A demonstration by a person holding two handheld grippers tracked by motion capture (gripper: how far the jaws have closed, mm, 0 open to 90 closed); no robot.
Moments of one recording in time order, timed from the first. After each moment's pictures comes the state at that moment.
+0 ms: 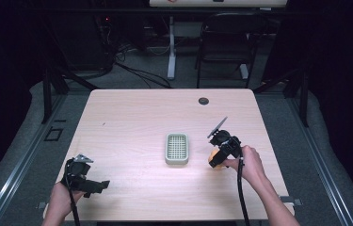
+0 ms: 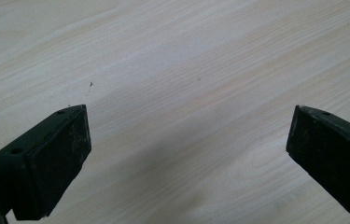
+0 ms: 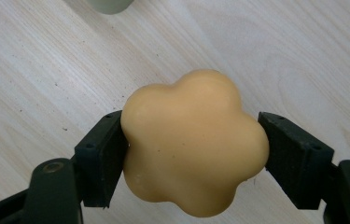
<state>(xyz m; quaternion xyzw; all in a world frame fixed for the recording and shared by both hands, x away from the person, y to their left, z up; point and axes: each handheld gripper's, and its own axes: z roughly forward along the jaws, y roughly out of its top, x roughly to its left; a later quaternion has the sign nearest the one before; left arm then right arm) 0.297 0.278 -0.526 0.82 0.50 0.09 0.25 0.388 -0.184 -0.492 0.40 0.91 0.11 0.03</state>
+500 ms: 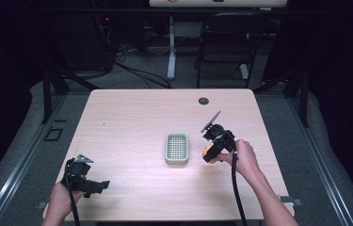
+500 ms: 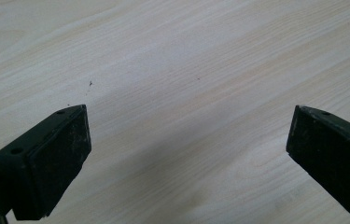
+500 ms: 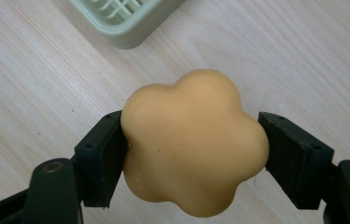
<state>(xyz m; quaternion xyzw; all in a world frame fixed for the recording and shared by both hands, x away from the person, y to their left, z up) 0.297 0.277 -0.526 0.82 0.50 0.09 0.25 0.399 -0.165 -0.479 0.39 0.91 0.12 0.04</state>
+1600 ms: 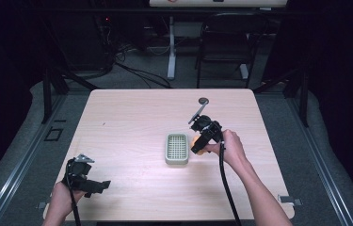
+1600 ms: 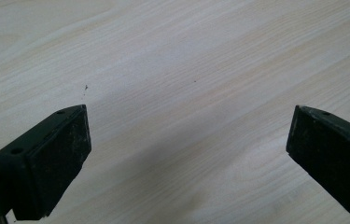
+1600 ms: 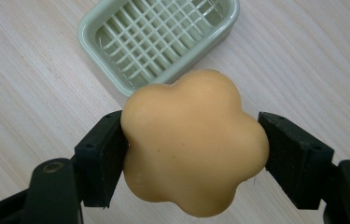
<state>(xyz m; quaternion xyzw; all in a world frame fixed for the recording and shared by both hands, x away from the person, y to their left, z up) 0.298 0.275 -0.527 0.83 0.49 0.09 0.25 0.421 -0.129 -0.464 0.37 0.92 0.14 0.04</state>
